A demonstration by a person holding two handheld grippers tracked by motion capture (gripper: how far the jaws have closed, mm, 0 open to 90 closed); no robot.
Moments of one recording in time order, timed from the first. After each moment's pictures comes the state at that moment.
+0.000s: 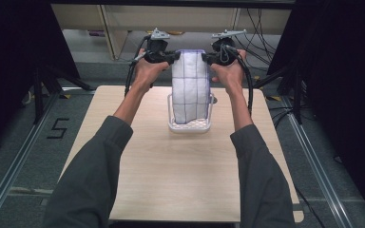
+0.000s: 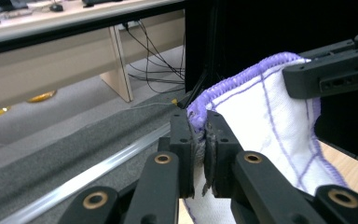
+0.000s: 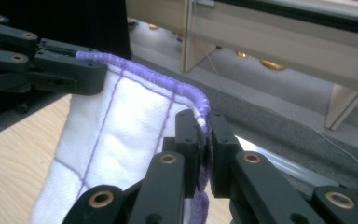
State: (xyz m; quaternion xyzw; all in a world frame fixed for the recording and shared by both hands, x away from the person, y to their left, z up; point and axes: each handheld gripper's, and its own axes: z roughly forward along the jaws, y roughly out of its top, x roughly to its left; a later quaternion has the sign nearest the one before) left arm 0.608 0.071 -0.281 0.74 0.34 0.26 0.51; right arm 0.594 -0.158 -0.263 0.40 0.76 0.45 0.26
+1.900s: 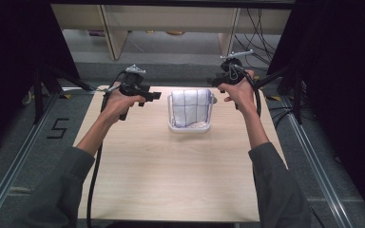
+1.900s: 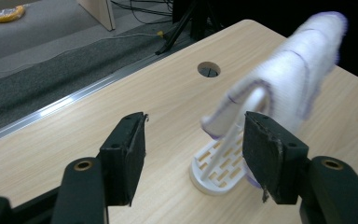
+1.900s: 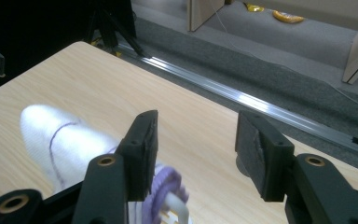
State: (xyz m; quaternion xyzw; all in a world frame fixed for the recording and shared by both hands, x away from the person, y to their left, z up) left arm 0.545 0.144 -0.346 0.80 0.37 0.17 0.44; right arm 0.568 -0.190 -0.309 0.43 0.78 0.41 0.21
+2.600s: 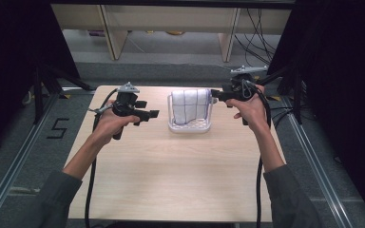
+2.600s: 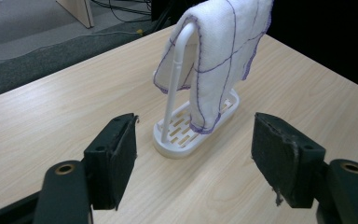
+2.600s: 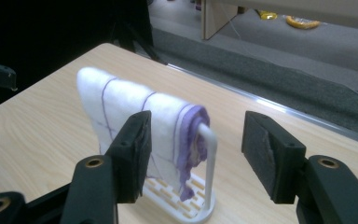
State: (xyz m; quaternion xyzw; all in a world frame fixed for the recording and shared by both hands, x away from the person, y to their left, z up) left arm 0.490 0.154 -0.365 0.79 0.36 0.13 0.47; right arm 0.518 -0.211 -0.320 0.42 0.77 0.45 0.18
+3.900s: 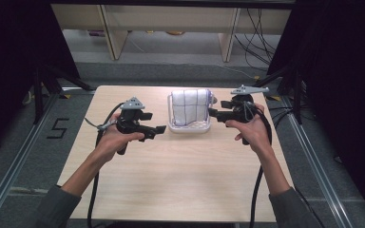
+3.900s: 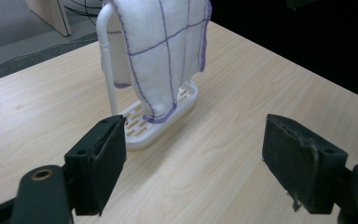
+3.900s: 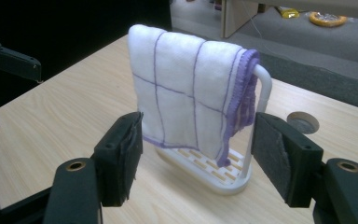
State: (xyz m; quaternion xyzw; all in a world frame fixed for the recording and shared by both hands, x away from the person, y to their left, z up) left arm 0.444 0.134 -0.374 0.80 0.33 0.12 0.49; right arm 0.468 -0.210 -0.346 0.40 0.77 0.47 0.16
